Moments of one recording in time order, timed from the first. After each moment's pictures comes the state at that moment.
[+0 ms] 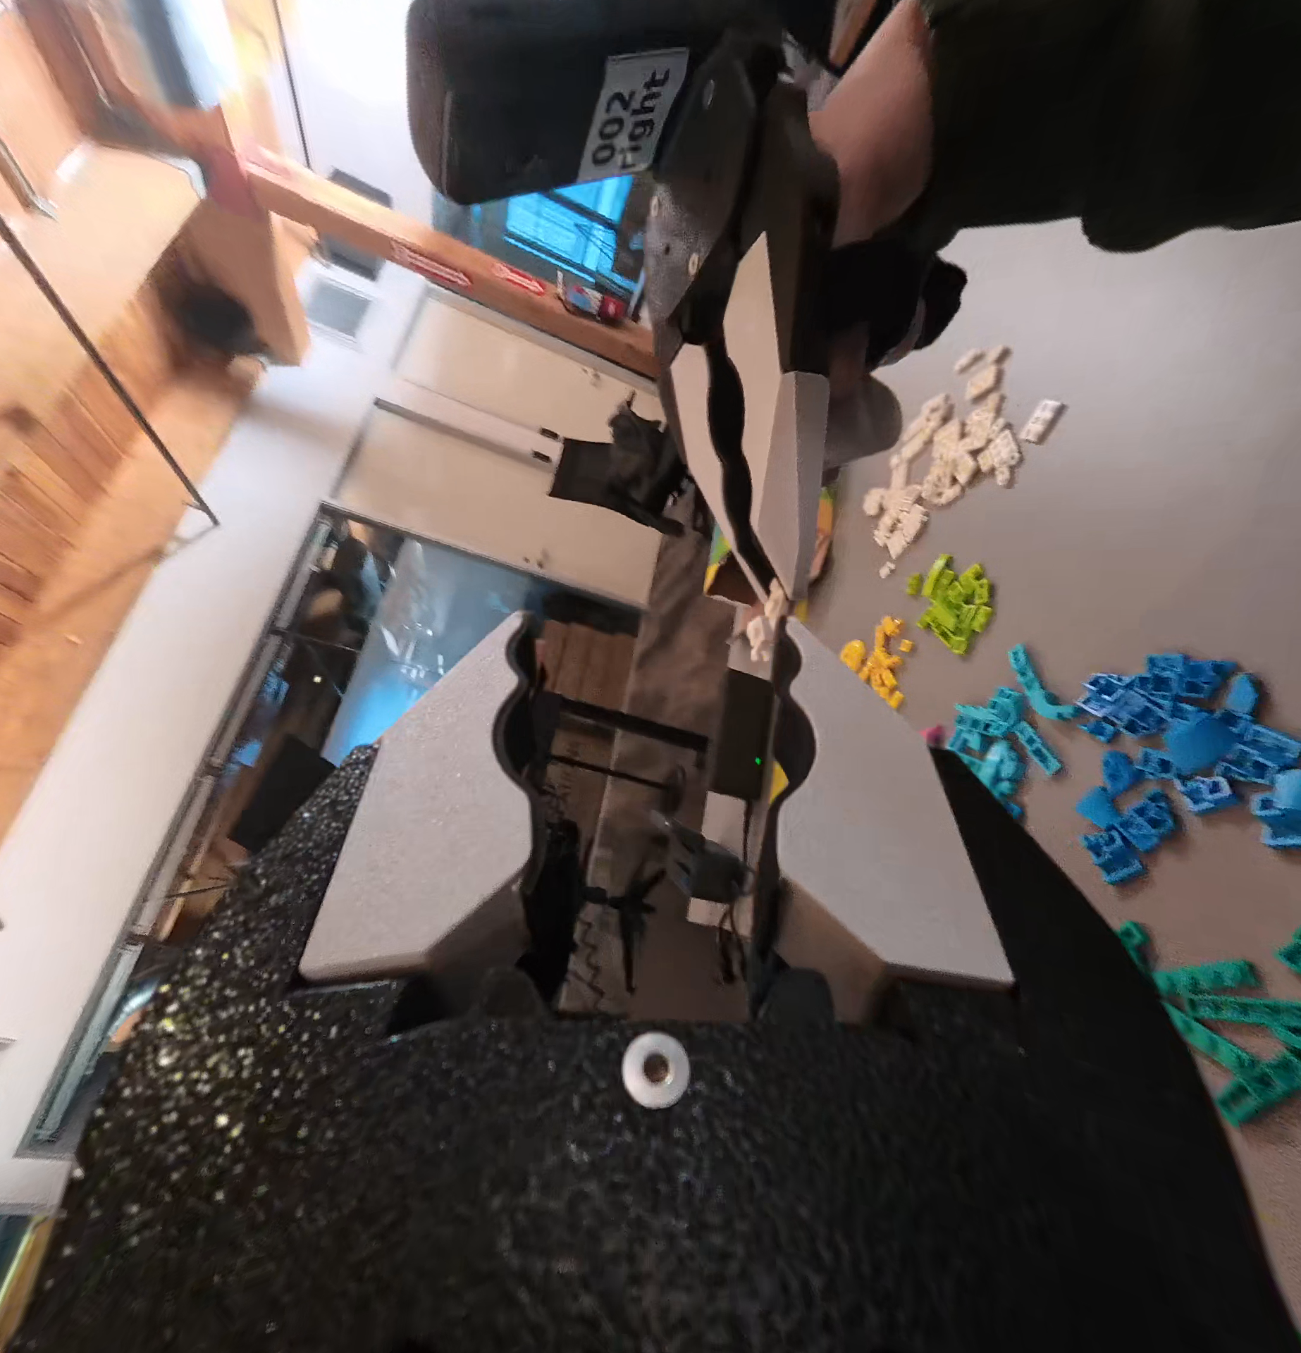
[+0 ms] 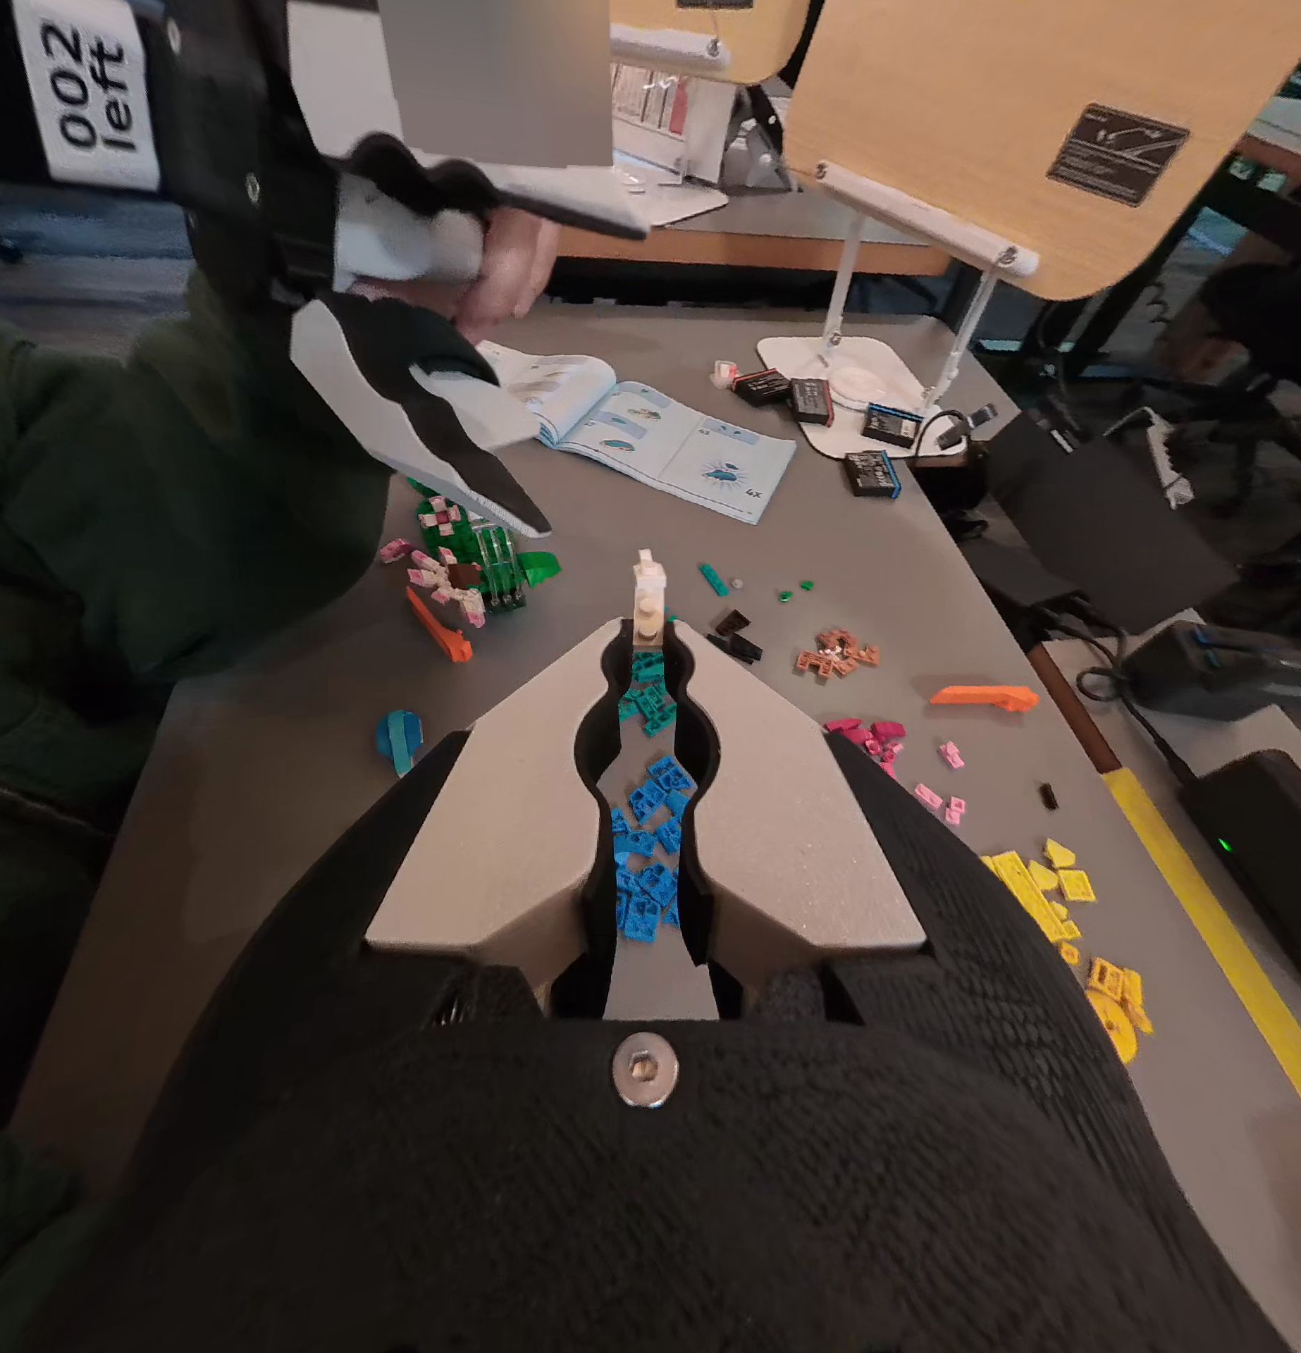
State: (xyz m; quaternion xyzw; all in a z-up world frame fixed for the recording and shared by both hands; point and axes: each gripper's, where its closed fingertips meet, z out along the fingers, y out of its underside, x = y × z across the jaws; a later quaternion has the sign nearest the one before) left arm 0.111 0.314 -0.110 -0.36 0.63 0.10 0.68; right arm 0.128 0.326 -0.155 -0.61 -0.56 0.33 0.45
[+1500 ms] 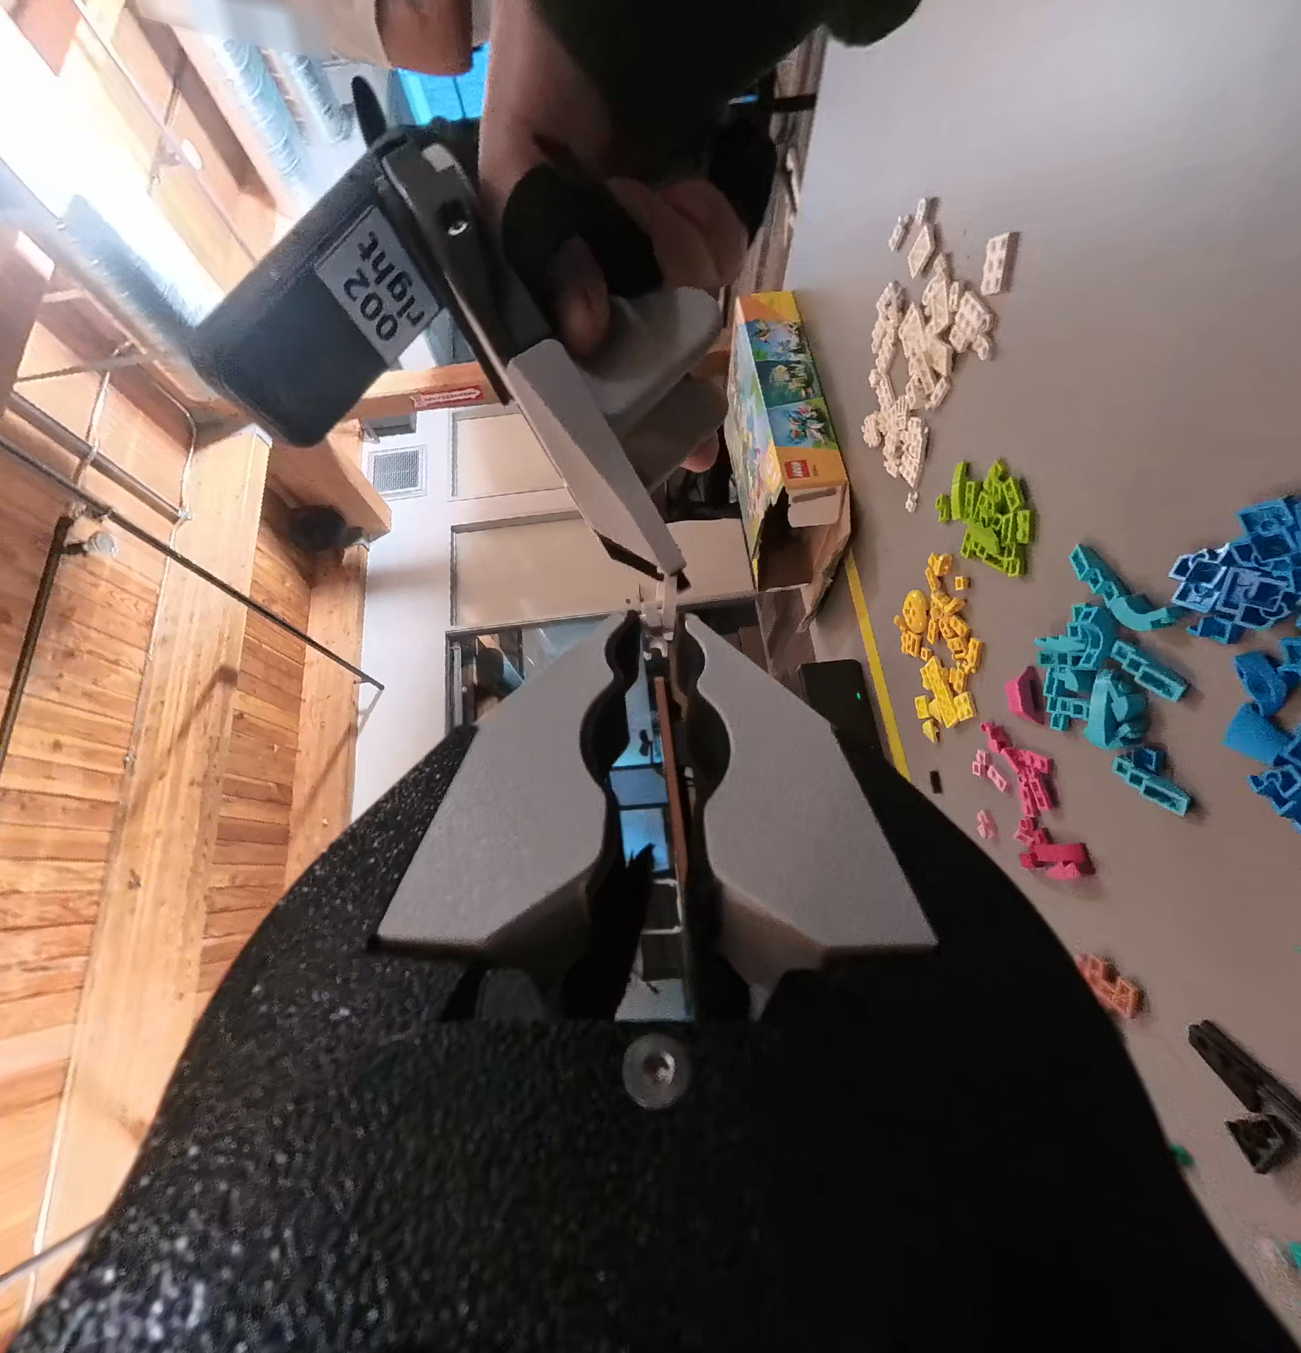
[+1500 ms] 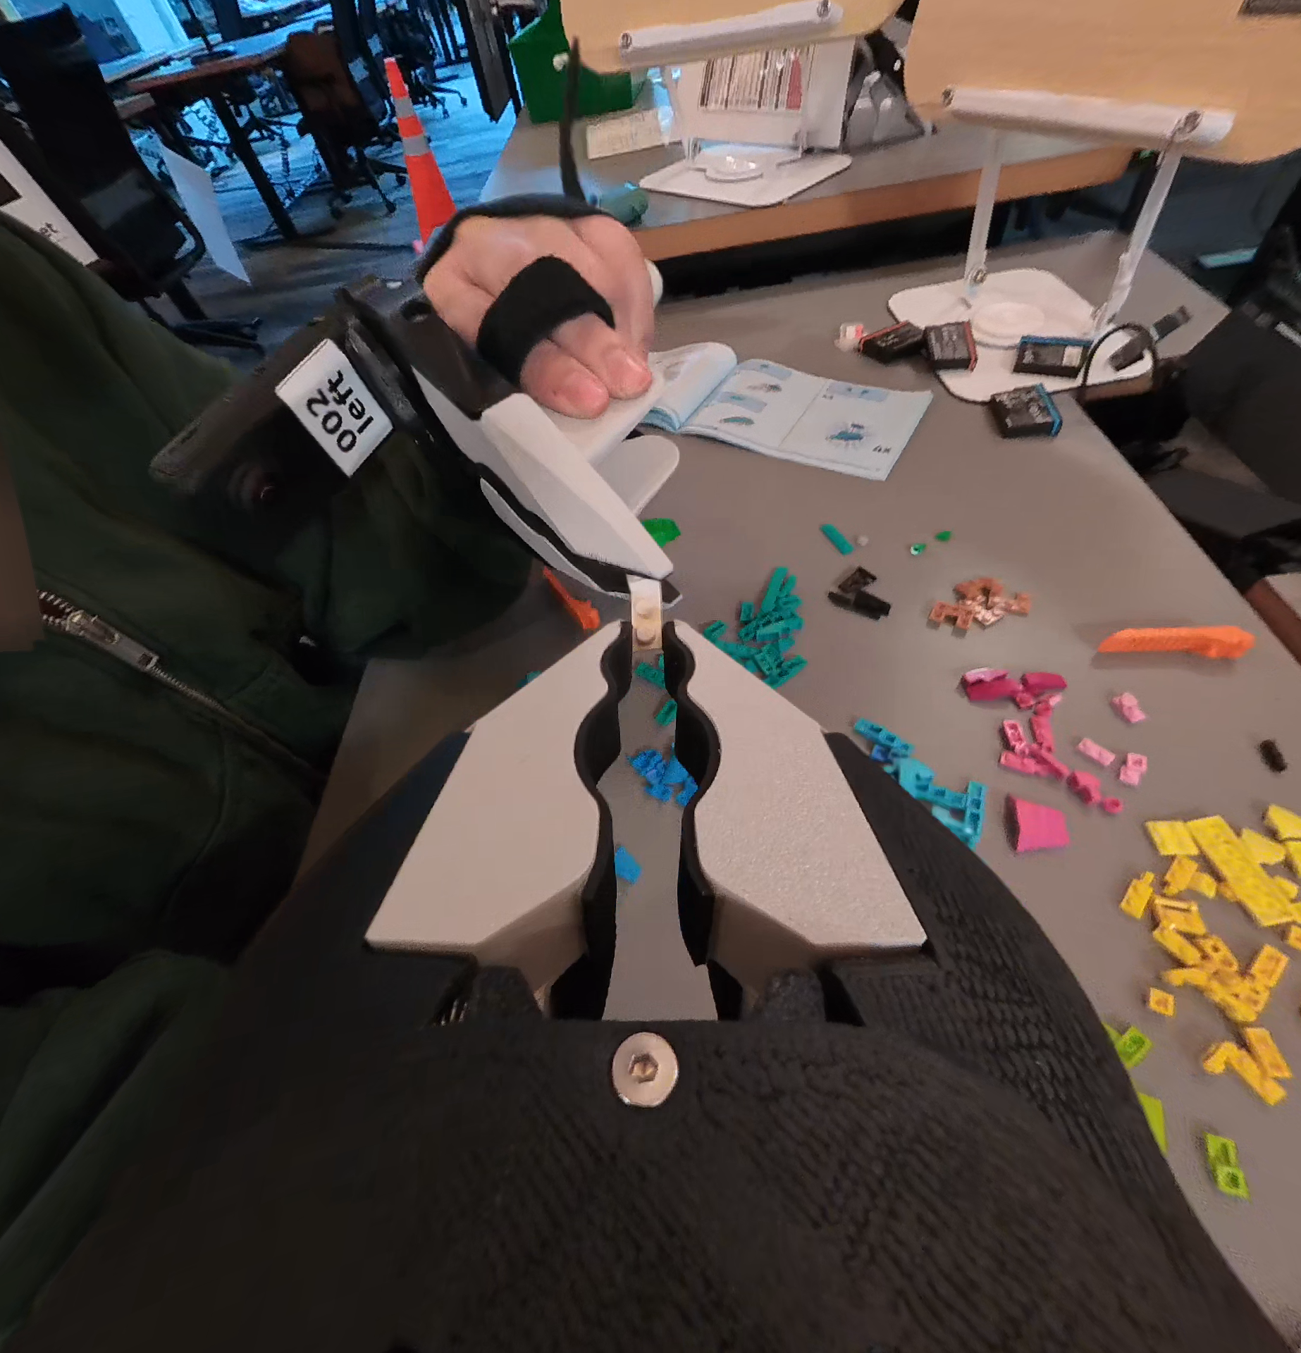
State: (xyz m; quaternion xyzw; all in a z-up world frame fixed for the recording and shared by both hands) left arm 0.161 0.315 -0.158 -0.20 0.70 0.26 0.64; right arm 0.156 0.305 -0.165 -0.61 -0.55 0.44 0.36
